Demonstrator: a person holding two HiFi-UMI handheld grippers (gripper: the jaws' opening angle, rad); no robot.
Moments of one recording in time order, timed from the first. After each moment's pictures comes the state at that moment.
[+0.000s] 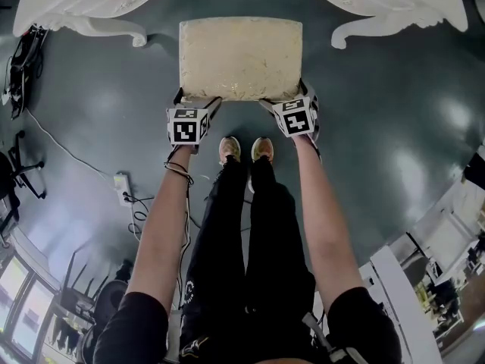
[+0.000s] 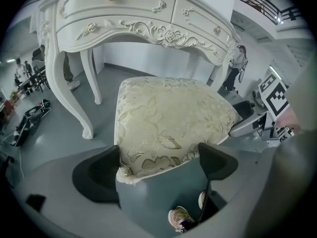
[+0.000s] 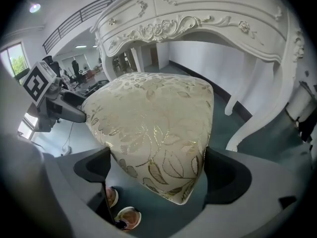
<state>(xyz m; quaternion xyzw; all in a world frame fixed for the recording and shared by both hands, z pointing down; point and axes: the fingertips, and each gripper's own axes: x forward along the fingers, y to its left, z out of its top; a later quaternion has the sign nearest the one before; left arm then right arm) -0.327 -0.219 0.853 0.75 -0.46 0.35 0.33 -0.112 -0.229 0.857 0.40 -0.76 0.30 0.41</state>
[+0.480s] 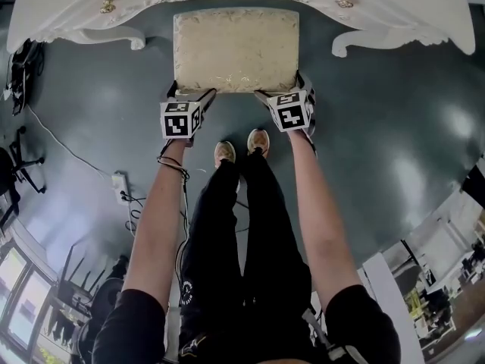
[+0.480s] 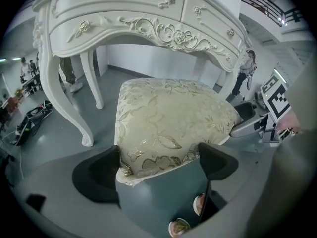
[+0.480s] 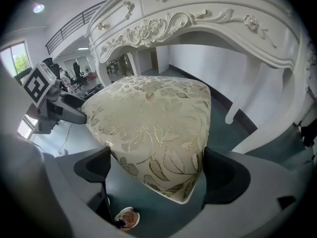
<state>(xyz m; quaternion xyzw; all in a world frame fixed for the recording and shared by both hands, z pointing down) -0.317 -0.282 0.853 0.74 -0.49 0.33 0.32 -0.101 -0.299 0.855 0.41 -0.78 0.28 0.40</state>
